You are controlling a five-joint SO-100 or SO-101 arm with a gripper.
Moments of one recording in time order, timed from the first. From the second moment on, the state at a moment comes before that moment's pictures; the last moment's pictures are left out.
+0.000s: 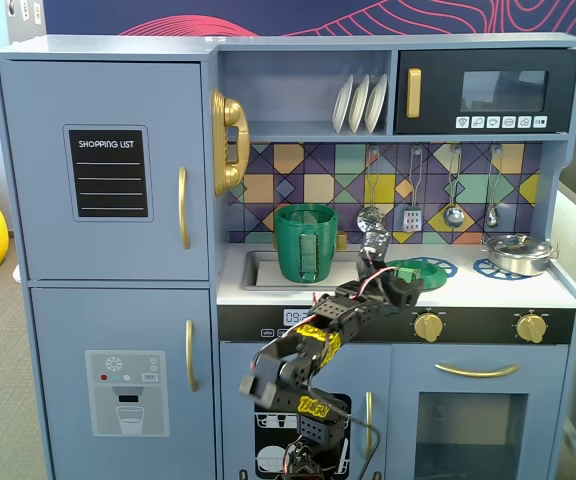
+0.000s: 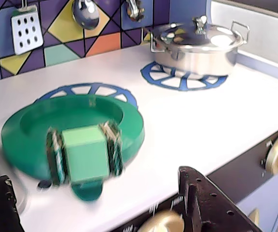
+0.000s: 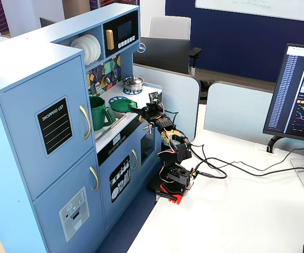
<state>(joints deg) 37.6 143.7 138.3 2.5 -94.4</state>
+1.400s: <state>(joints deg) 31.2 114.8 112.1 -0.6 -93.5</state>
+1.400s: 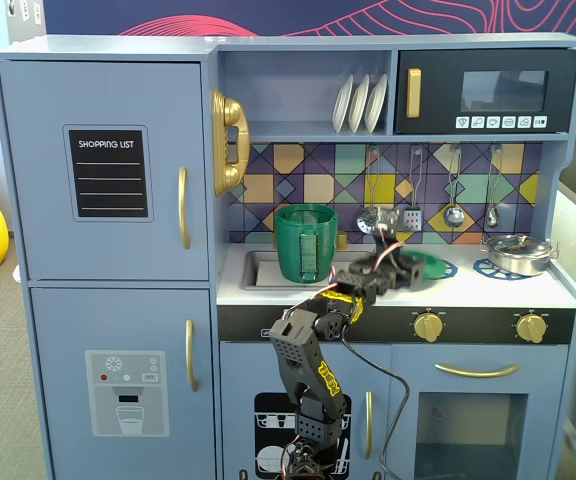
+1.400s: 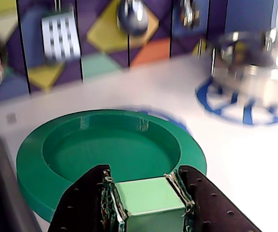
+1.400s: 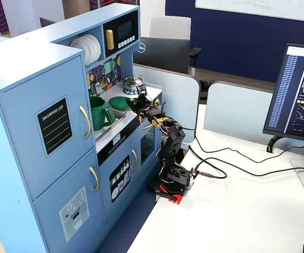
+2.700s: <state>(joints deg) 3.3 115.1 81.7 25.0 -98.8</state>
